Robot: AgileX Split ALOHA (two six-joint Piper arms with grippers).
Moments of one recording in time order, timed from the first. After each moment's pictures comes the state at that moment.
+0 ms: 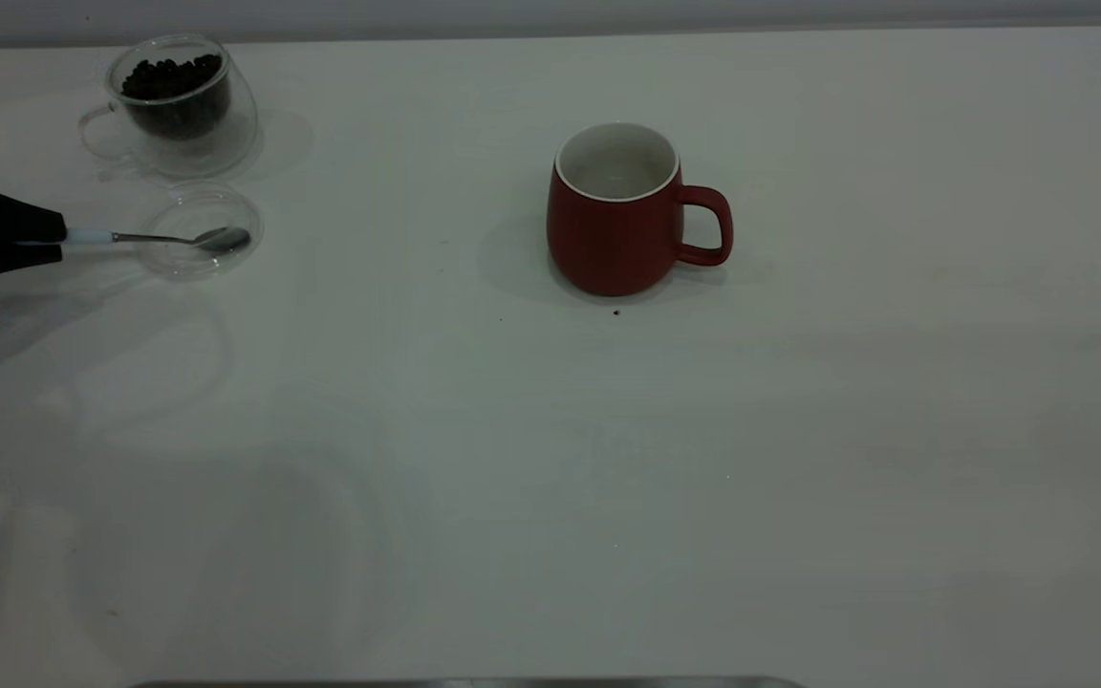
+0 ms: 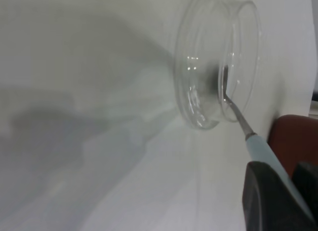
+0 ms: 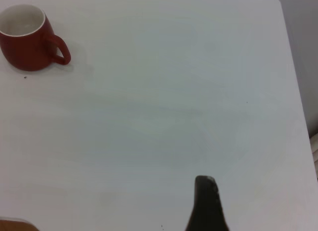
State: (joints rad) left arm 0.53 2.50 -1.22 -1.40 0.91 1.21; right arm -0.01 -0.02 -0.47 0.04 1.13 -0.12
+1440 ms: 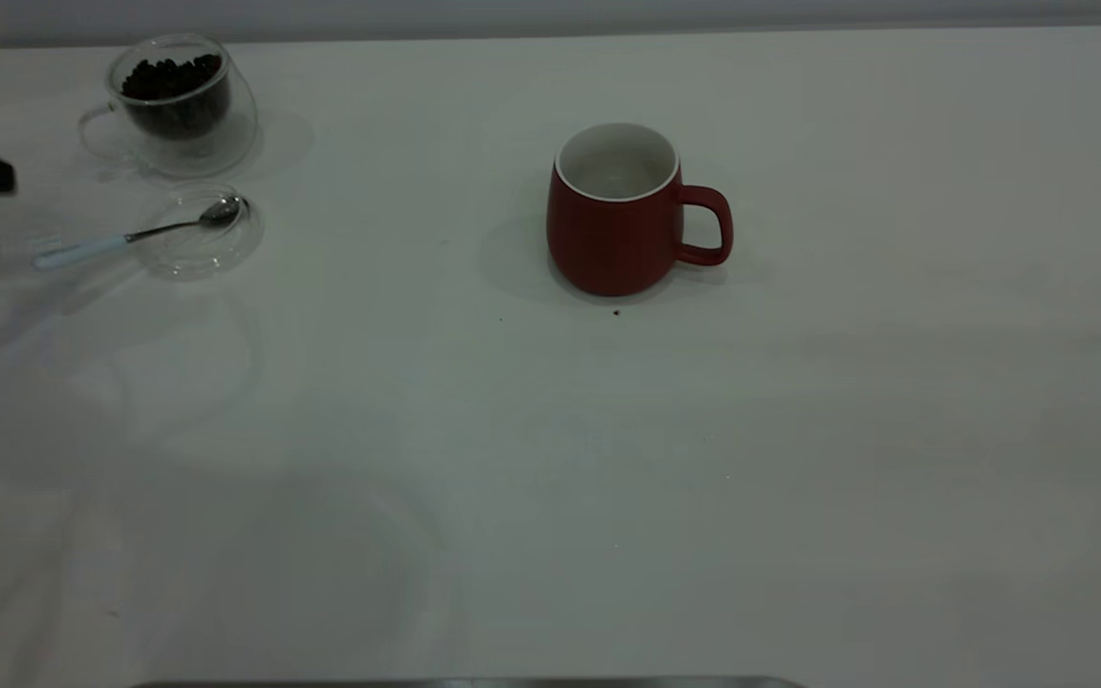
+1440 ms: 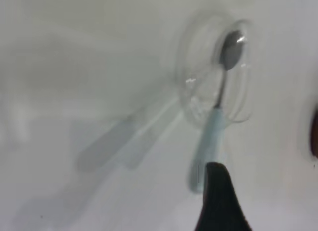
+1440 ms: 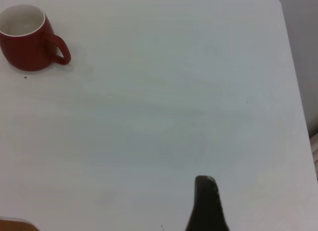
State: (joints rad) left arm 0.53 2.31 -1.22 -1.20 0.80 1.17; right arm -0.01 -0.02 -0.47 0.04 1.13 -0.12
